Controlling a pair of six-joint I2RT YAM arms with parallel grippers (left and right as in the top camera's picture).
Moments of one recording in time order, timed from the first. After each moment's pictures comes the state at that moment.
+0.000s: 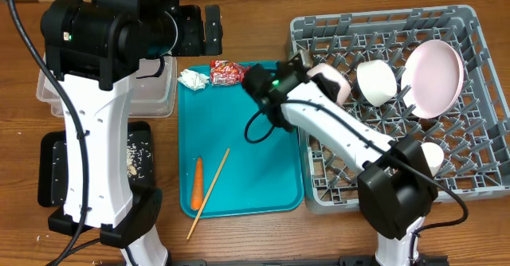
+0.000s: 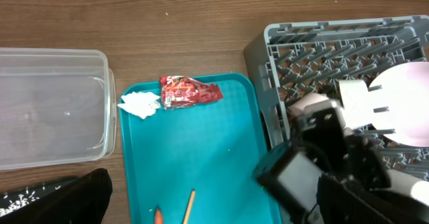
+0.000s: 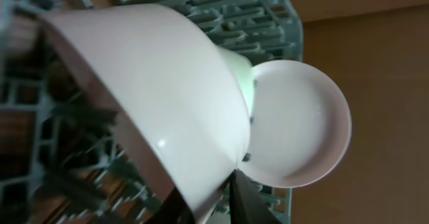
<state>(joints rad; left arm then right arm) -0.26 1.92 2.71 -1.69 0.10 -0.28 0.69 2.00 1.64 -1.32 1.01 0.35</state>
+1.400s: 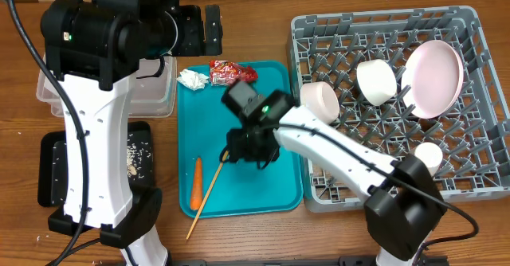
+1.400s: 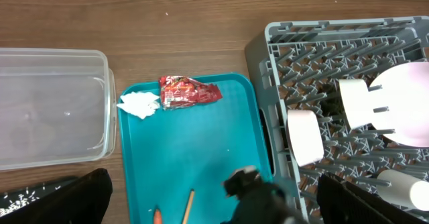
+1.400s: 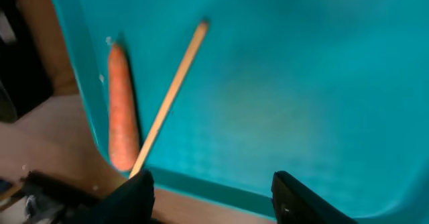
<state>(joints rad) -0.26 1.92 2.71 -1.69 0.10 -0.28 0.81 1.90 1.49 -1.00 -0.30 0.73</state>
